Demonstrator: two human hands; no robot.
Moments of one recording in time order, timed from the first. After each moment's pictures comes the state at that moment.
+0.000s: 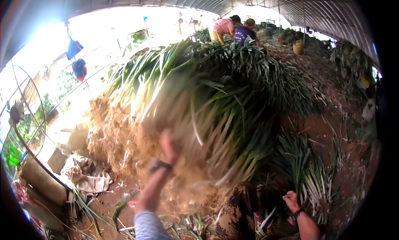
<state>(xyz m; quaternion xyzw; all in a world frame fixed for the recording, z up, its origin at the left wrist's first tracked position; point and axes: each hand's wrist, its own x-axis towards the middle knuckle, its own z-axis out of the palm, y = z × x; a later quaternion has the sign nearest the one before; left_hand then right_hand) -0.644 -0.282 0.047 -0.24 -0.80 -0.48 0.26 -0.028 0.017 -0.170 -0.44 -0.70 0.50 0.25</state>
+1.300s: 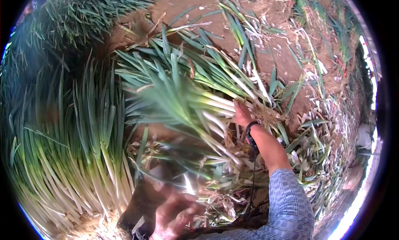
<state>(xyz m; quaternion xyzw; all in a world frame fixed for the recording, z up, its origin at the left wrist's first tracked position) -0.114 0.106 0.010 -0.17 -0.52 -0.38 -0.74 0.238 0.317 -0.343 -0.63 -0.75 0.21 -0.04</state>
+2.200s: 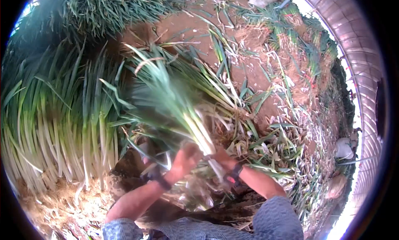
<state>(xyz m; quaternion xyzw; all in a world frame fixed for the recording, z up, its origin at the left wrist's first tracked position) -0.060 0.019 -0.092 -0.45 -0.45 -0.38 -0.67 0.163 0.037 -0.125 -0.62 -0.48 0.61 0.08</state>
